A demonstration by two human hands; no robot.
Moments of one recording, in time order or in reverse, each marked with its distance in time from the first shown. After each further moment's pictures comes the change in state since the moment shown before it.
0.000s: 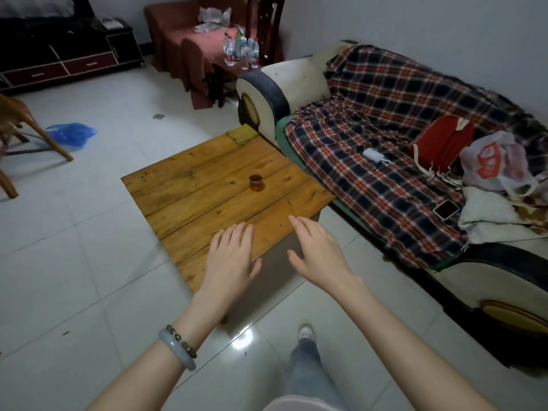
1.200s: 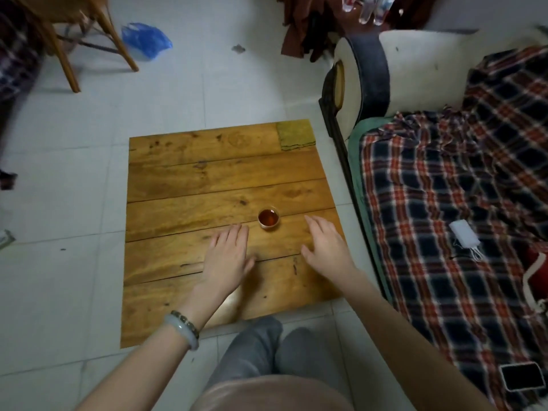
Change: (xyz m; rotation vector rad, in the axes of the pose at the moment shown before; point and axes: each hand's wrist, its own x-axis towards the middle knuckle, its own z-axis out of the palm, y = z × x) left_hand 0.319 -0.047 0.180 -0.002 -0.264 -0.518; right_hand 0.411 0.228 0.073 0.063 -0.411 -0.227
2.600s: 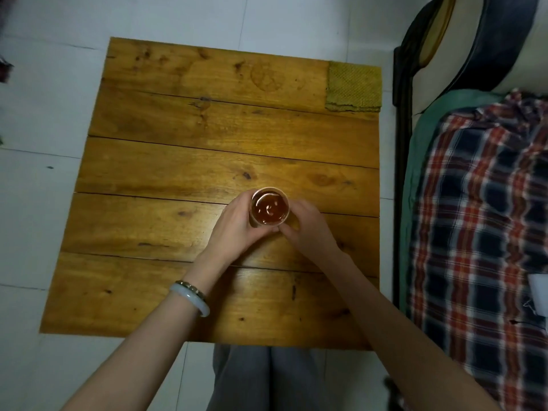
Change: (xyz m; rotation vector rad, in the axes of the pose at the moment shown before) left_hand 0.124 -0.005 0.170 -0.847 0.035 -0.412; right_hand 0.177 0.081 0.169 0.404 -0.108 -0.301
